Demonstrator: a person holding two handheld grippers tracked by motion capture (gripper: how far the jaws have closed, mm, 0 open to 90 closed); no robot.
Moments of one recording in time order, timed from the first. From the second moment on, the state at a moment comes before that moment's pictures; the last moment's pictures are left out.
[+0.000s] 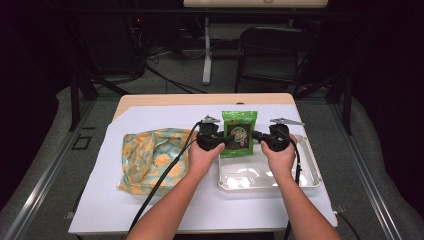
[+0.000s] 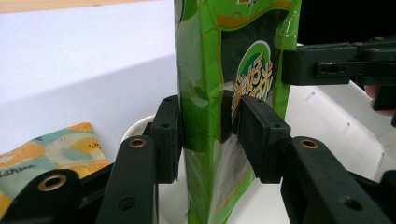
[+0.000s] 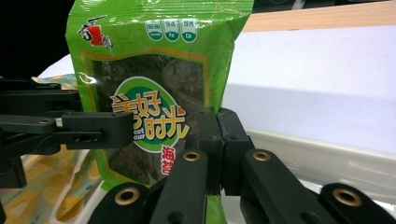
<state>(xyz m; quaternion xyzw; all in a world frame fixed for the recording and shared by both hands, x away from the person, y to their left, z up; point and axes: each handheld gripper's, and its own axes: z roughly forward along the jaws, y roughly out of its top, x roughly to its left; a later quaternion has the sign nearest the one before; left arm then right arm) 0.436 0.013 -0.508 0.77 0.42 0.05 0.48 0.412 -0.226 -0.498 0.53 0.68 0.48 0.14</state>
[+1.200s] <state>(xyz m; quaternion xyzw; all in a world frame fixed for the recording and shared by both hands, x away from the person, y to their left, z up) 0.430 0.022 -0.500 0.79 0.42 0.07 0.44 0.418 -0.220 -0.518 0.56 0.67 0.46 0.15</state>
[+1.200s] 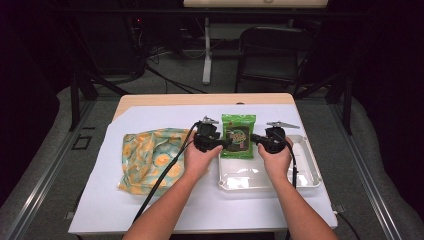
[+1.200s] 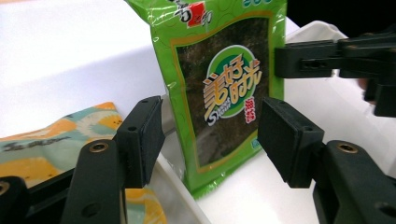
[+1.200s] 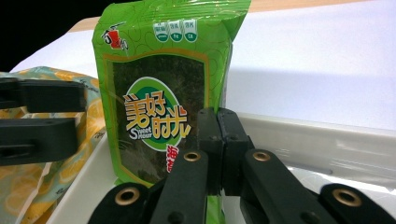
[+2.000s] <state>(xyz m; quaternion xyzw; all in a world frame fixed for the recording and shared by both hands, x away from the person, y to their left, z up) 0.399 0.075 -0.470 0.77 0.41 0.07 0.49 0.441 -0.221 -0.525 0.60 0.66 0.43 0.12</state>
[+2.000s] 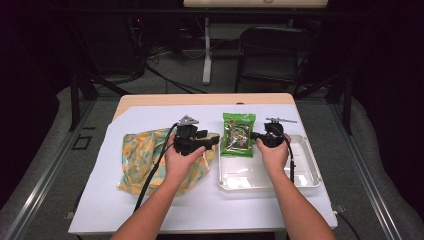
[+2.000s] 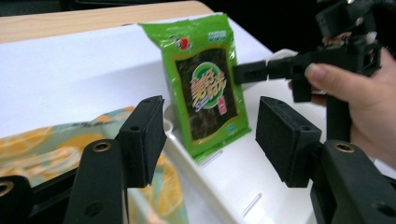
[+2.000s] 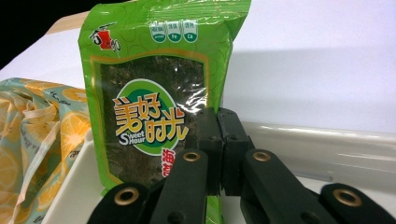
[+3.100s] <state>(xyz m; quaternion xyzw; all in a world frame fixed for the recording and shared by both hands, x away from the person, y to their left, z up) 0.371 0.154 -0.470 0.73 0.43 0.09 0.52 0.433 -0.218 -0.519 0.59 0.67 0.42 0.15</state>
